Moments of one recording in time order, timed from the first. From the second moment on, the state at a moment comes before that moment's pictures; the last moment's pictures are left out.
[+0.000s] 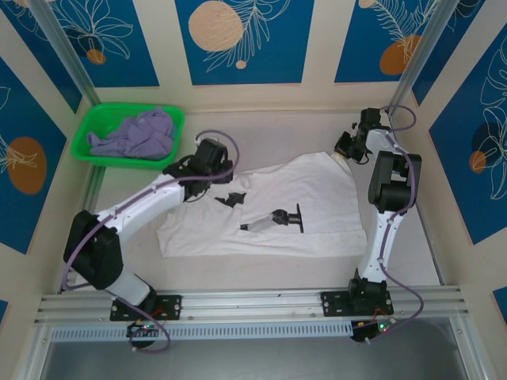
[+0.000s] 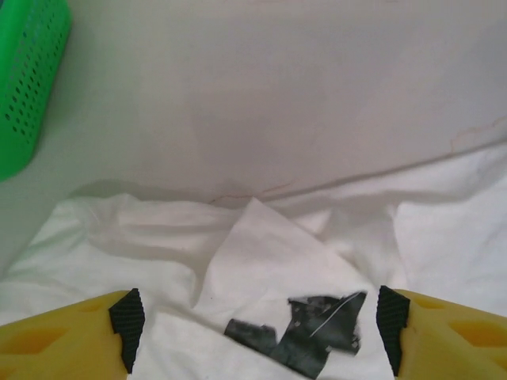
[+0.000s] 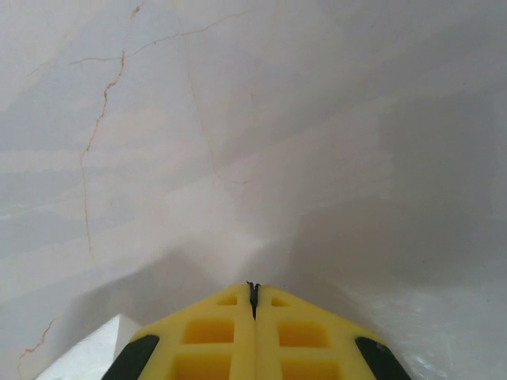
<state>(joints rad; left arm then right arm) -0.59 1.57 1.26 -0.55 -0.31 -0.52 -0.15 2.25 1.75 -0.62 -0.35 0.39</state>
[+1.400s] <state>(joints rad) -0.38 2.24 1.89 -0.99 0.15 -0.39 -0.18 2.25 1.75 -0.62 -0.41 0.41</state>
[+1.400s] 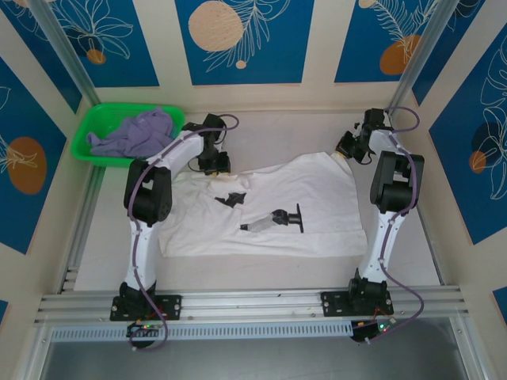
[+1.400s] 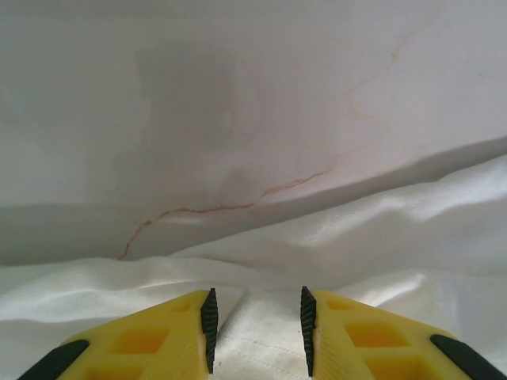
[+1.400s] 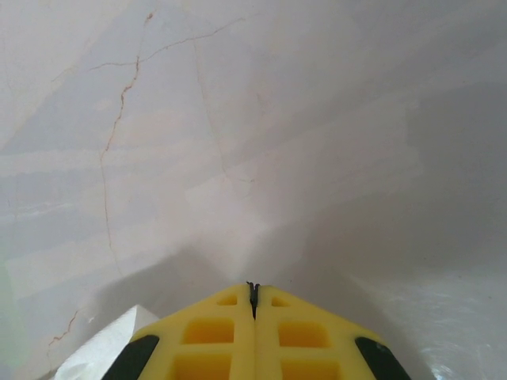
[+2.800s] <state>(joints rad) -0.37 2.09 1.85 -0.52 -0.04 -0.23 -0.23 2.13 1.63 -0.52 -0.42 0.51</state>
